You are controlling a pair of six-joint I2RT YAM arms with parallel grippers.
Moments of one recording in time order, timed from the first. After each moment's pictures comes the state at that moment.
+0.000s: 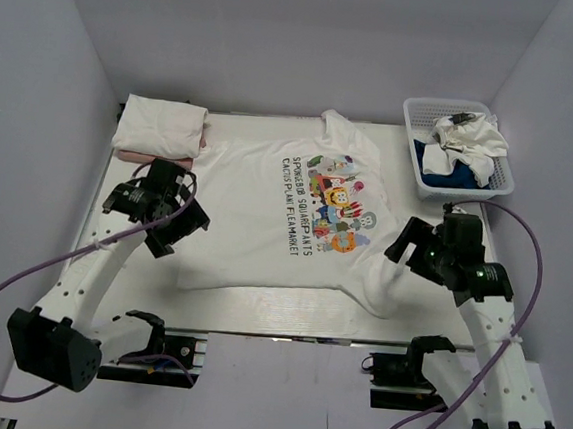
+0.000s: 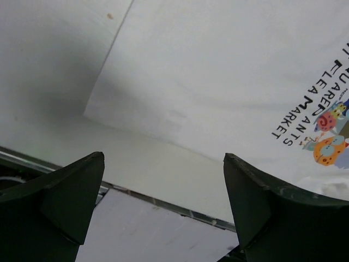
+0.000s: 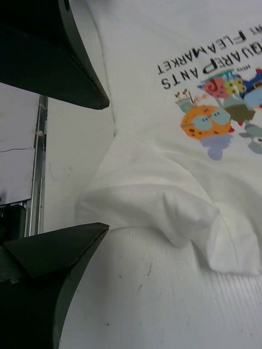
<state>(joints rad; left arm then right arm) -0.26 1.09 1.07 -1.14 -0.13 -0.93 0.14 0.76 0.78 -0.86 -0.14 0.46</state>
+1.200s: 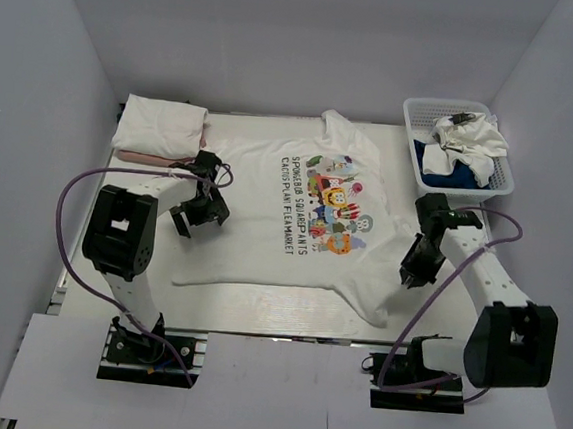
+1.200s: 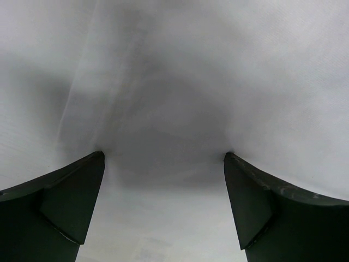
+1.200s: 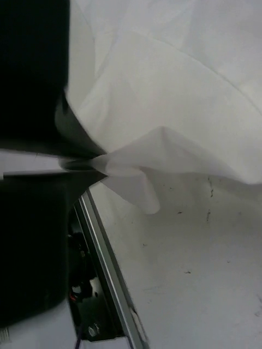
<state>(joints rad) -0.24 1.80 1.14 -0.70 -0.24 -0.75 0.14 1.27 0.92 -1.11 0.07 0.64</state>
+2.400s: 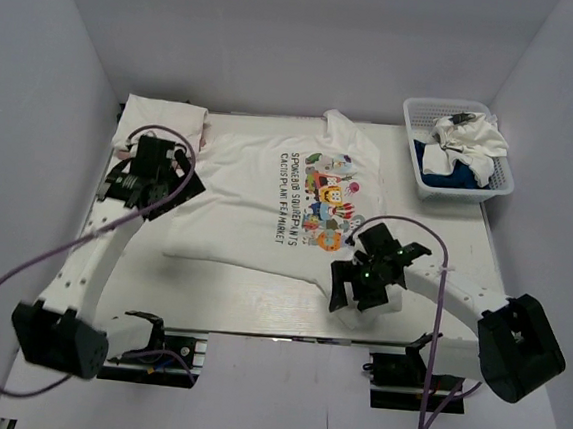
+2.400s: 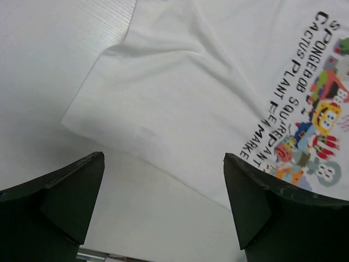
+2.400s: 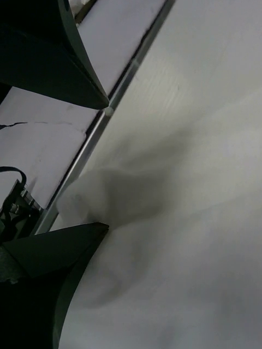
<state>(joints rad) -0.19 1.23 1.20 -0.87 -0.20 -0.71 0.59 1.25 0.65 -0.67 -0.38 0.34</state>
